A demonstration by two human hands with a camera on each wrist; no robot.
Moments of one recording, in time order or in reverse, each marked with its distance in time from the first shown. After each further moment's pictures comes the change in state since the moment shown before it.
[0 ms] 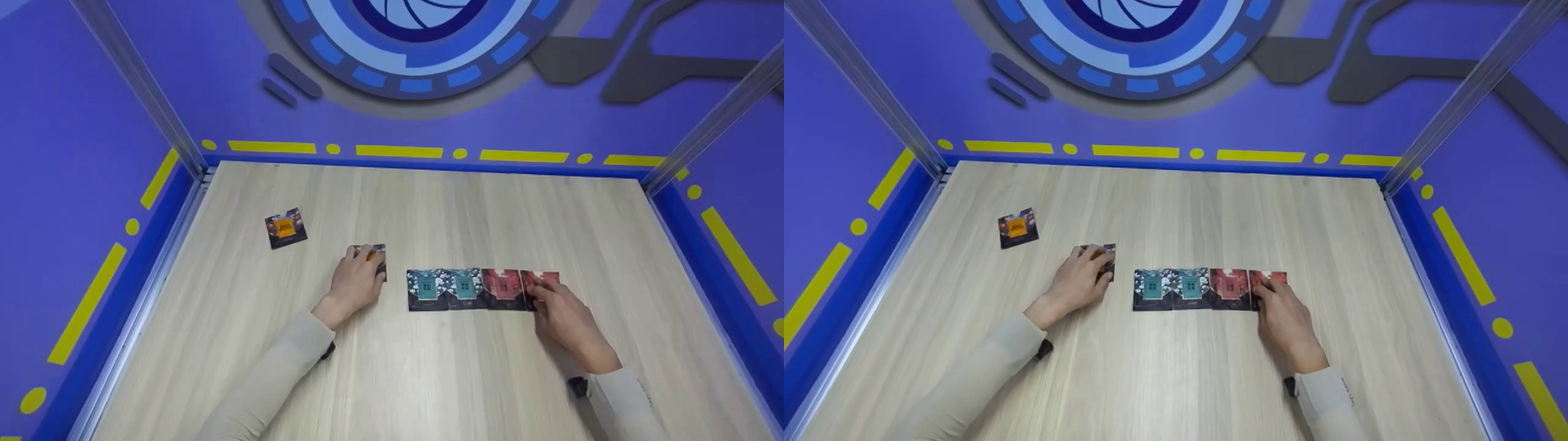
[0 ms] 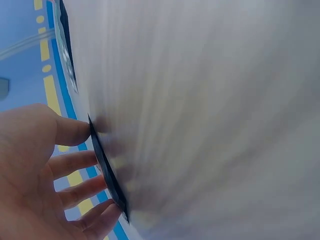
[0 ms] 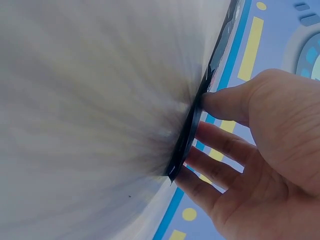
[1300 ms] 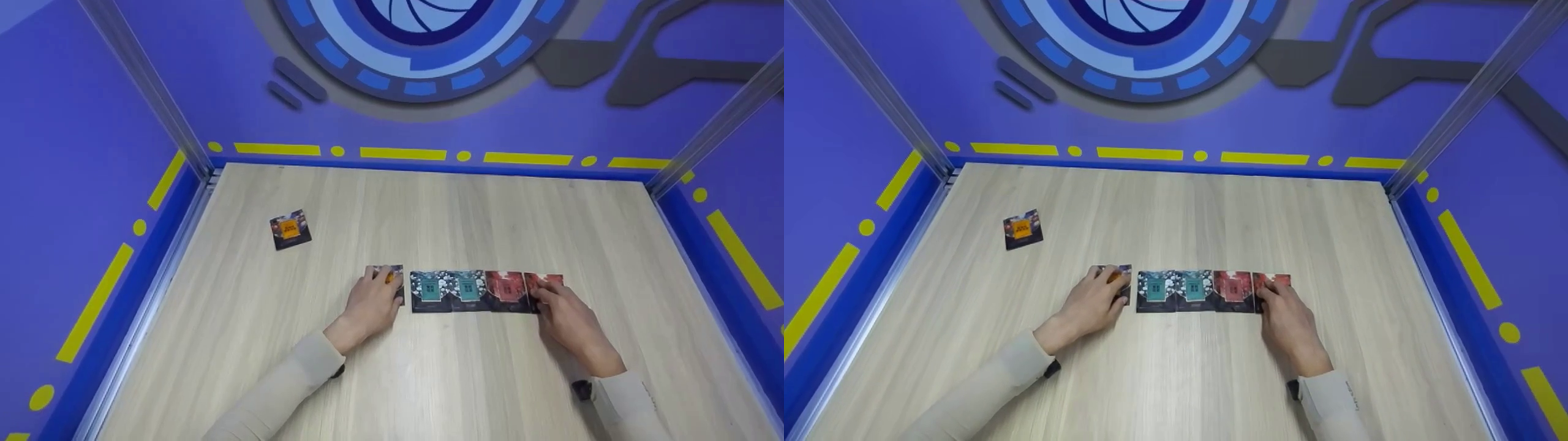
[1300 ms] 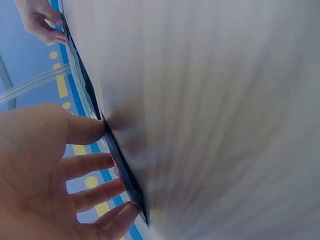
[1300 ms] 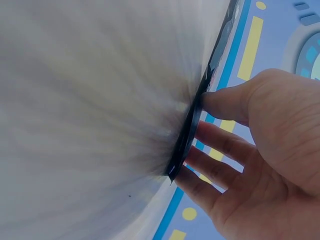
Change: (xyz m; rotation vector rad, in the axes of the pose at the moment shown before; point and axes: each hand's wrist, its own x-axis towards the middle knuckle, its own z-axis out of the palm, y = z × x) left_hand -0.026 0.036 0.000 0.044 -0.115 0.047; right_hand 0.000 0.000 0.000 -0.005 -0.022 0.012
